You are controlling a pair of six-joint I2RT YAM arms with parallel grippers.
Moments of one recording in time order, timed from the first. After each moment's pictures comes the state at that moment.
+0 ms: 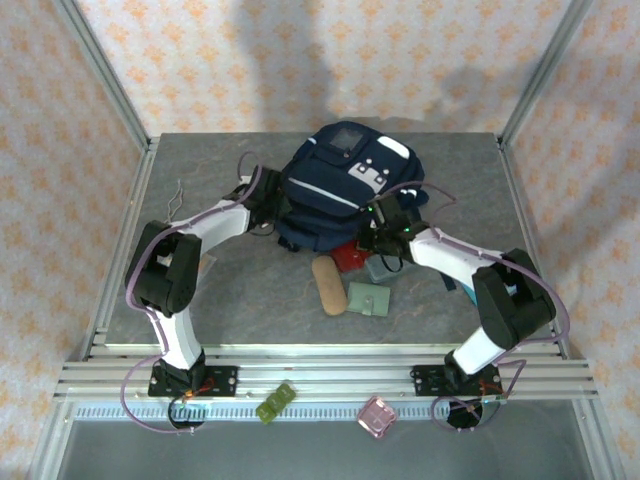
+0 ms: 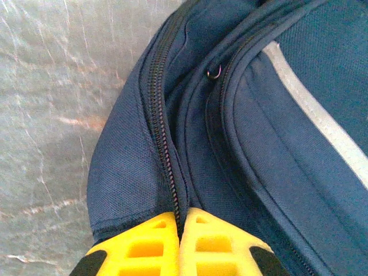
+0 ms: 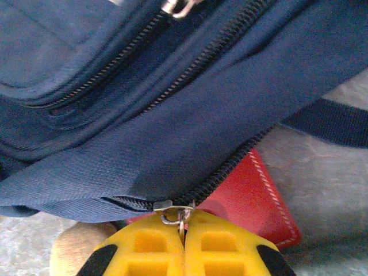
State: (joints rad) left arm -0.33 1.83 1.23 -0.27 -0.08 -0.85; right arm 0.53 1.58 0.94 -0.28 -0.08 0.63
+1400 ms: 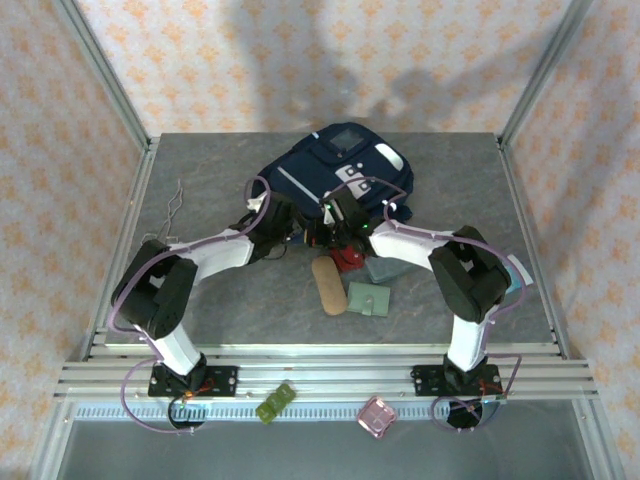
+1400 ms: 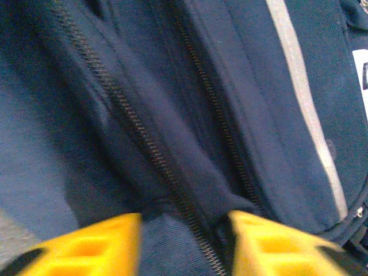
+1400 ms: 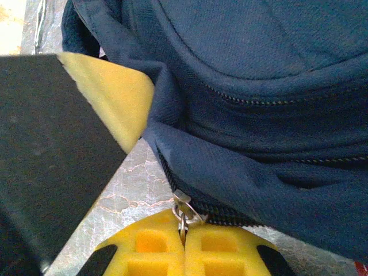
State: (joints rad) left arm -0.48 1.70 0.94 -0.01 -0.14 -1.04; right arm 0.69 1.84 1.15 -0.10 -0.29 0.70
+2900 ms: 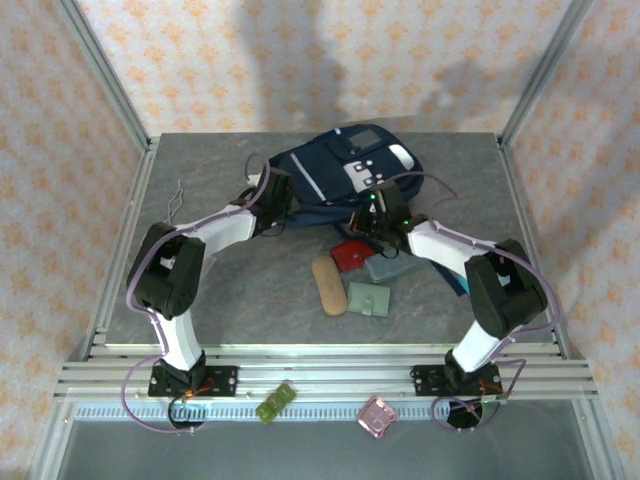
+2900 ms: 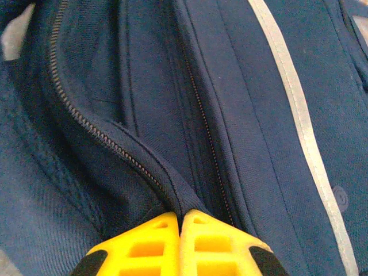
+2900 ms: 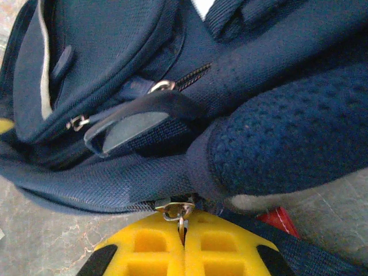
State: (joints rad) left arm -0.38 1.84 1.21 -0.14 -0.11 -0.89; right arm 0.47 1.64 0.98 -0.10 -0.12 0.70
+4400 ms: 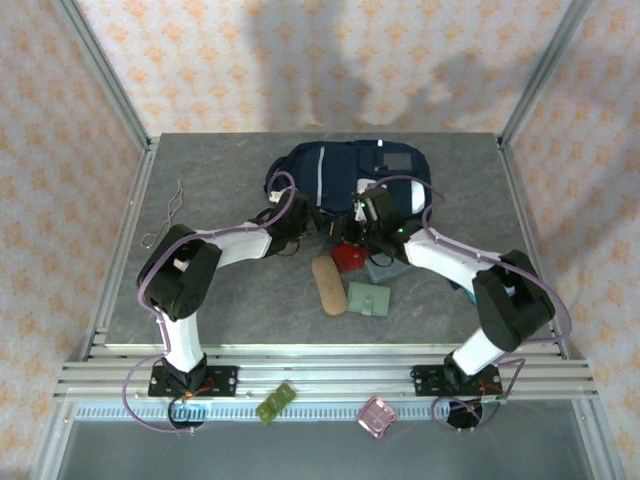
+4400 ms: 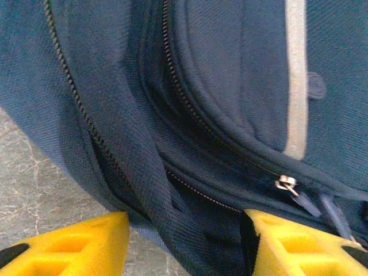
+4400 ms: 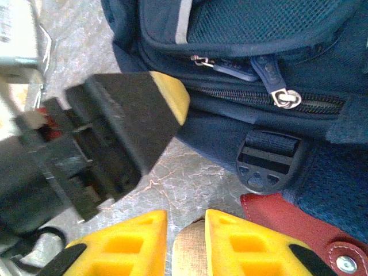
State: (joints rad) left arm -0.52 1.86 1.07 0.02 -0.11 -0.85; right arm 0.57 1.56 0.97 -0.14 -0.24 0.69
